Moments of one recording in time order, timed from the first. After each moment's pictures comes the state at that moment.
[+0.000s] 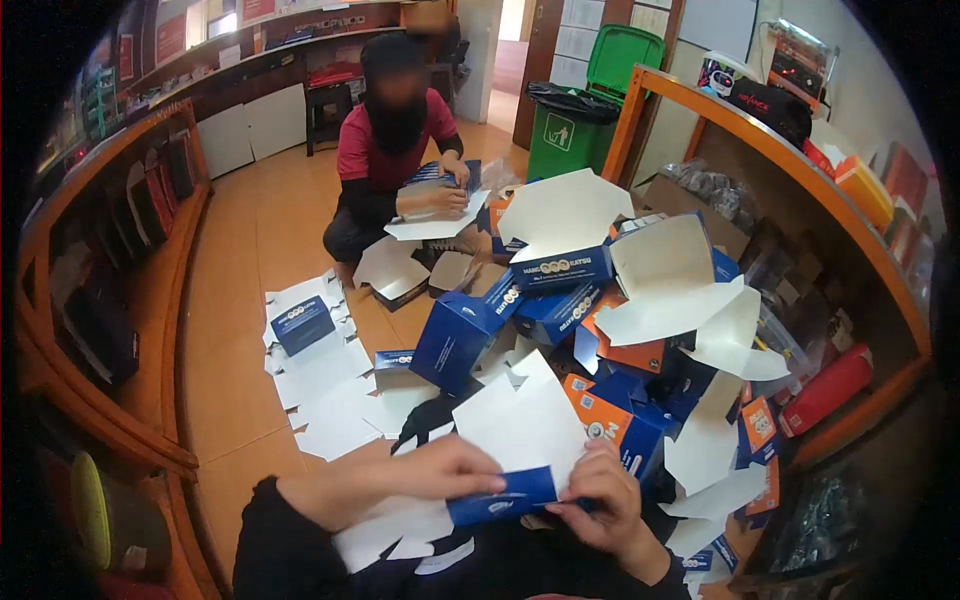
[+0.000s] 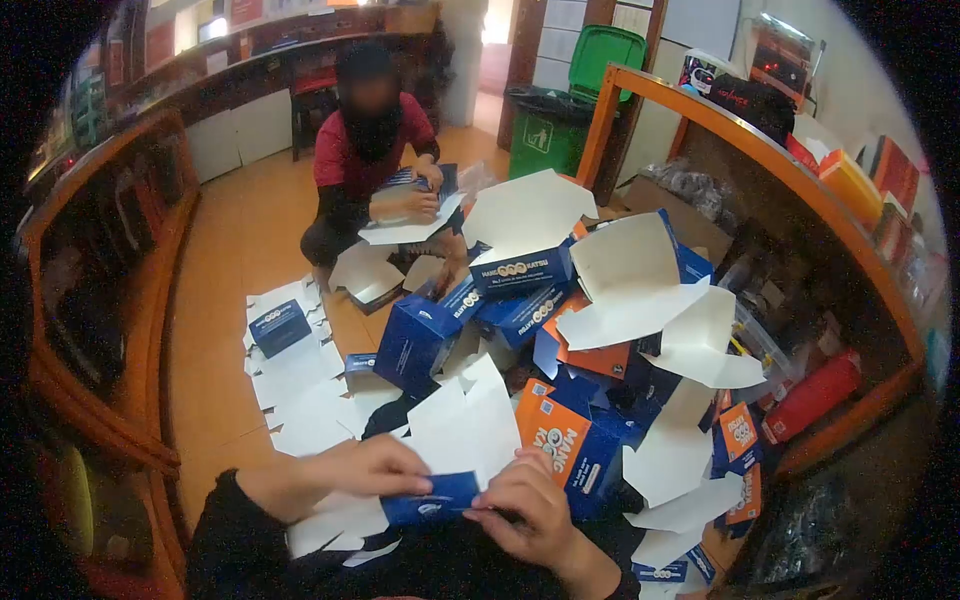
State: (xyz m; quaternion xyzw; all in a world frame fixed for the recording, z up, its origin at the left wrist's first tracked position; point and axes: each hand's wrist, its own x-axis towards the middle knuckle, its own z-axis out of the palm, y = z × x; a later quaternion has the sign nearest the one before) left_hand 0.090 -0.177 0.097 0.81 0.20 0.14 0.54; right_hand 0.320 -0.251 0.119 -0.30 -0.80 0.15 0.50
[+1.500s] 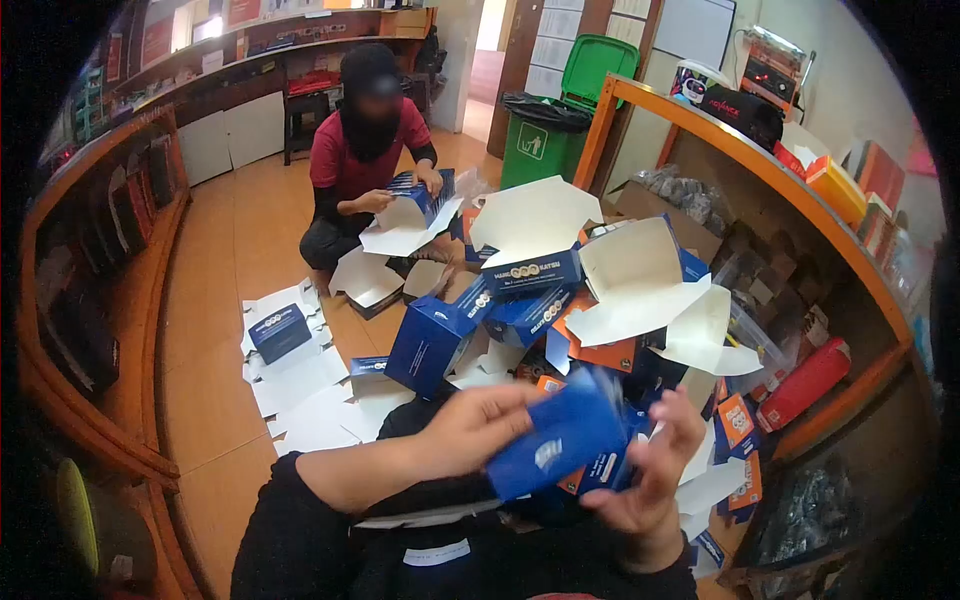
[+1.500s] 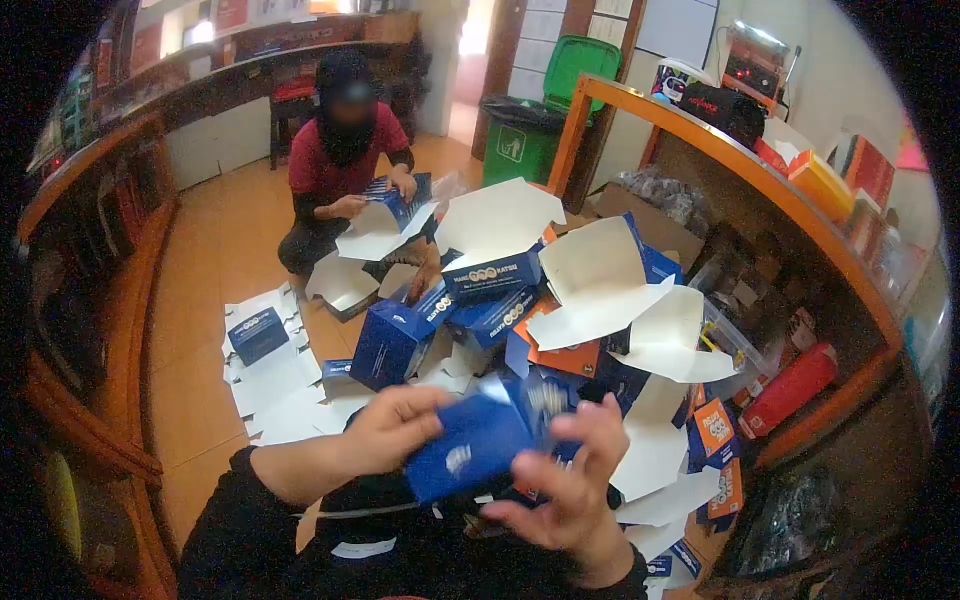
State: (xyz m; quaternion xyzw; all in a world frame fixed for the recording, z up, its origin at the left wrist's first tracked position) left_hand 0.145 -0.178 0.139 0.62 0.13 0.36 0.68; right_hand 0.343 -0.265 0.171 -0.37 -0.78 -0.12 0.50
